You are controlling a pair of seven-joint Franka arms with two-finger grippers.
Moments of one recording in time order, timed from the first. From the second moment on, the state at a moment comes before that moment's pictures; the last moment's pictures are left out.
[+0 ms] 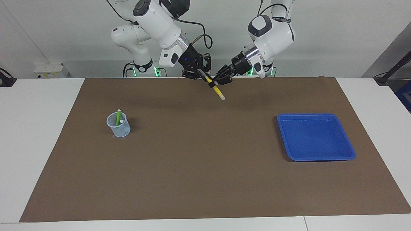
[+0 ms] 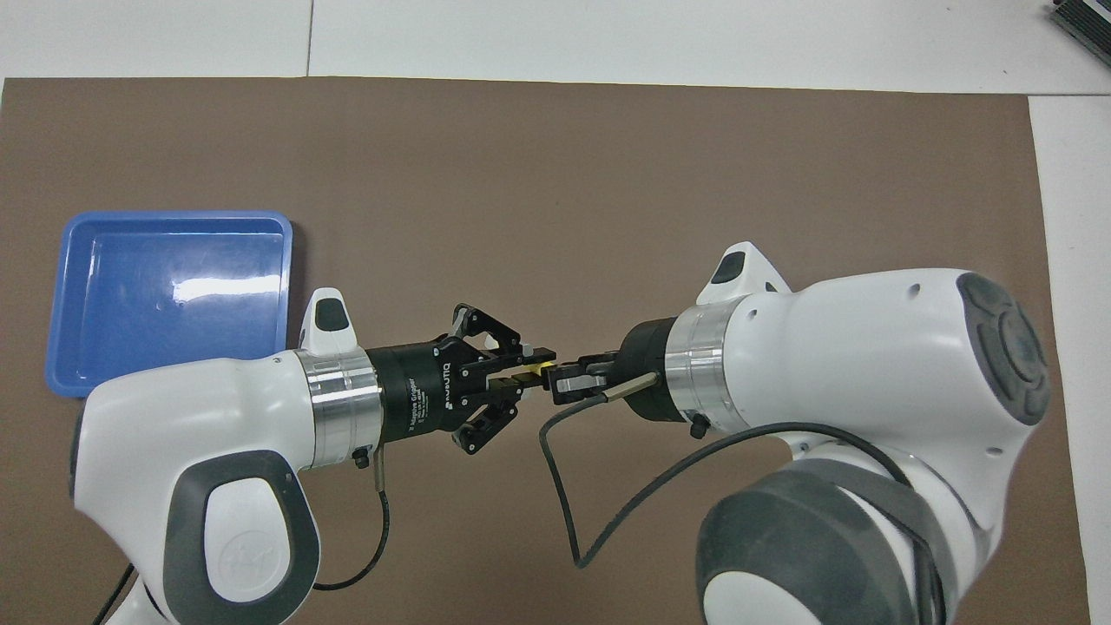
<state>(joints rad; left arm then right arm) -0.55 -0.22 -0.03 -2.22 -1.16 2.40 -1.09 0.46 -0.08 0.04 -1.89 0.59 2.06 0.12</state>
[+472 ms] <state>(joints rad) -0.55 -0.22 -0.03 -2.21 -1.11 2.40 -1.10 0.46 -0.08 0.04 -1.89 0.59 2.06 0.12</state>
